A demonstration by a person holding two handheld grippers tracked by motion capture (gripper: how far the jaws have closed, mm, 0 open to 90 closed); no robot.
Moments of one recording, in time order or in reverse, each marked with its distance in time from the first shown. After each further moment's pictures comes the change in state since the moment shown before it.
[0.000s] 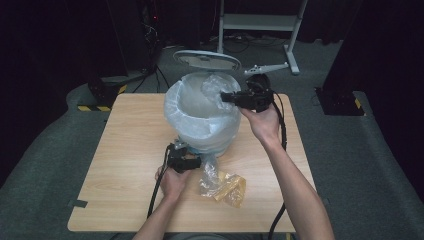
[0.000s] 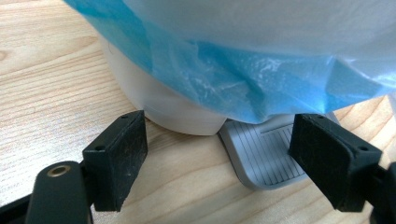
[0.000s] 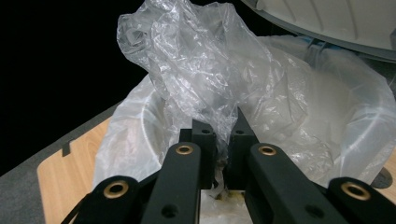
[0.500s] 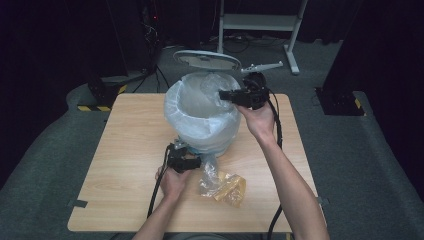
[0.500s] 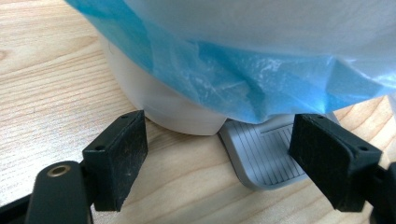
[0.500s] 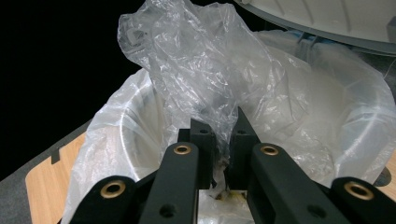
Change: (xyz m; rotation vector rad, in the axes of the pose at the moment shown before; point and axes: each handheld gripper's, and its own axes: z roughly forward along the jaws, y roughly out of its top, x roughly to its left) left arm 0.000 0.000 0.000 0.000 -0.001 -0.001; right arm -0.011 0.000 0.016 0.007 -0.020 0.032
